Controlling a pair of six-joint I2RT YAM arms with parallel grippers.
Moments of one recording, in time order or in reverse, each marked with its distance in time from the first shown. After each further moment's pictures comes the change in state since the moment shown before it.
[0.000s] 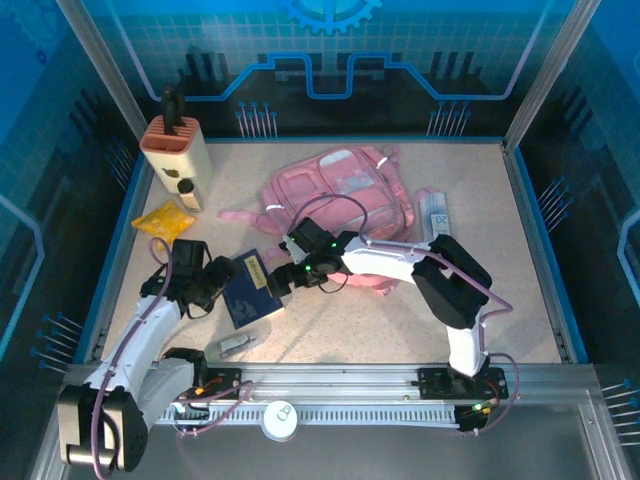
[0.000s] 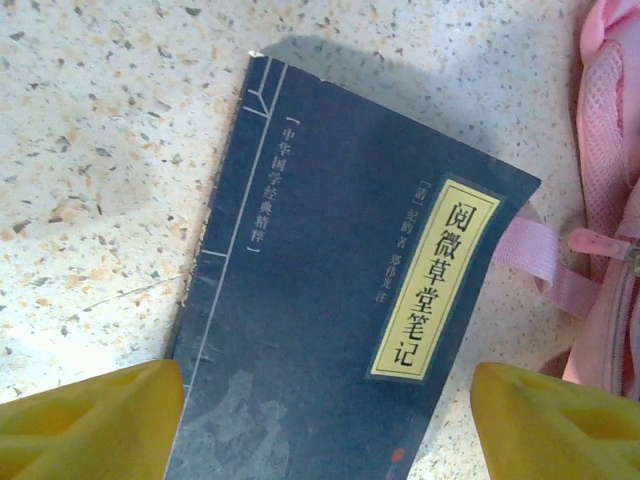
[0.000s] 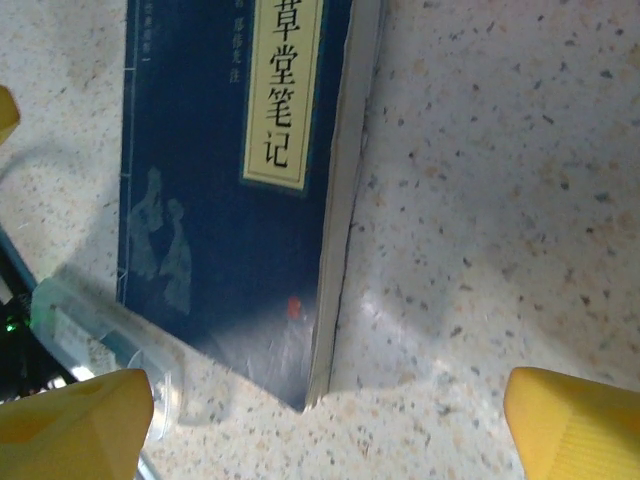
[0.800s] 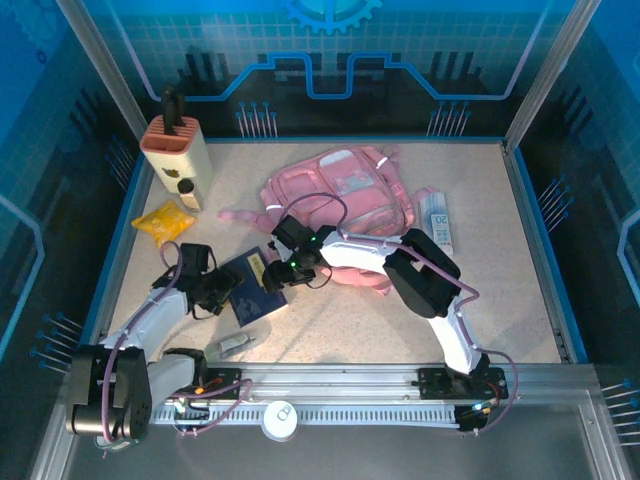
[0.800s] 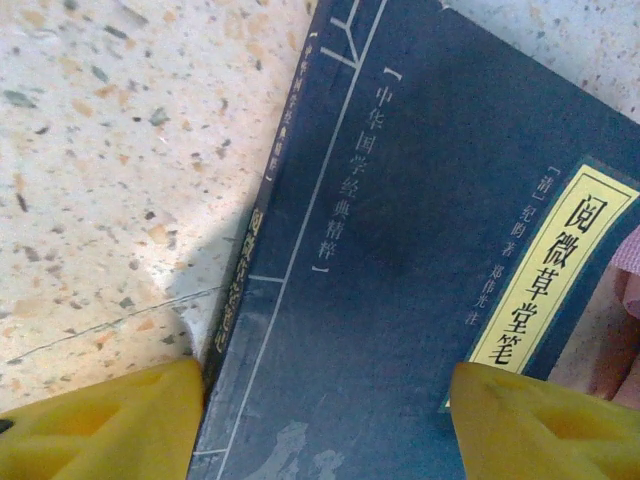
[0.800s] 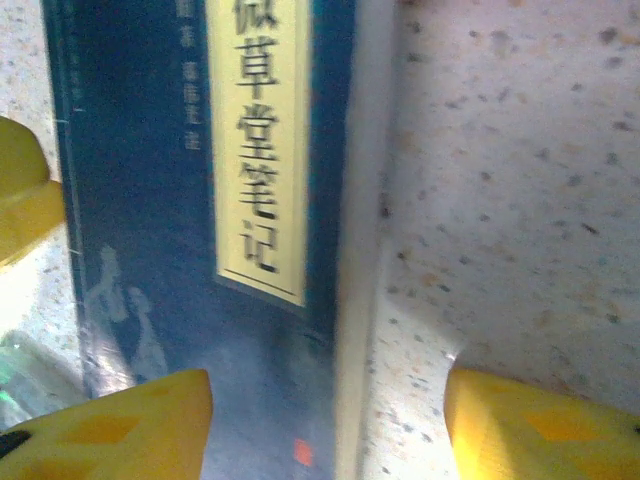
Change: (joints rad) left arm 0.030 0.169 -0.100 0.198 0.128 -0.003; right arm 0.014 0.194 0.215 -0.098 0.005 0.022
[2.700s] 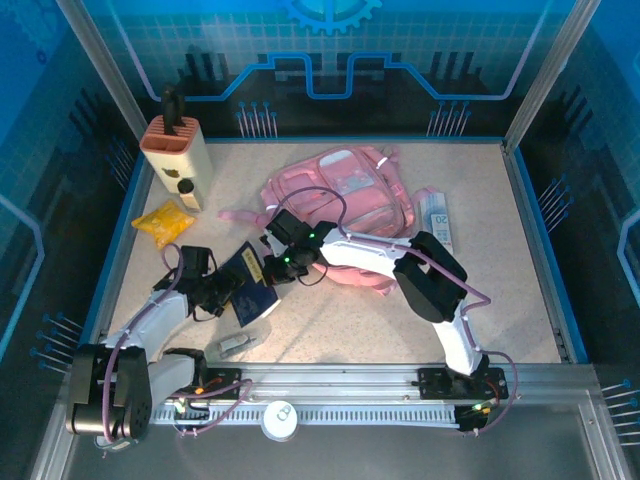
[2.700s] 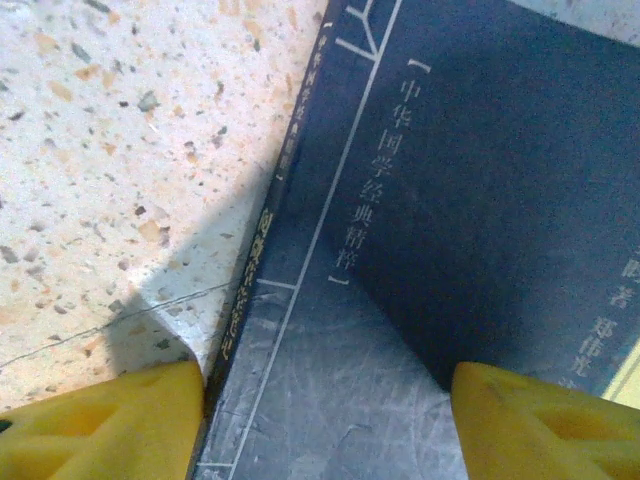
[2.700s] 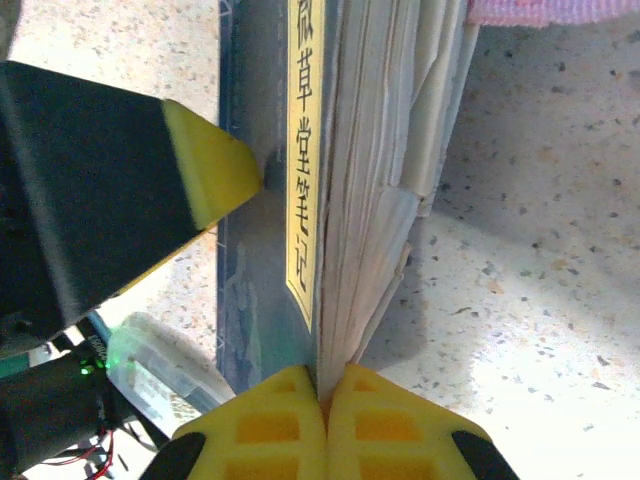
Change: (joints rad) left arm -0.003 0.002 -0.027 0.038 0.018 0.000; right arm 0.023 -0.069 0.040 -0.026 -0.037 0.062
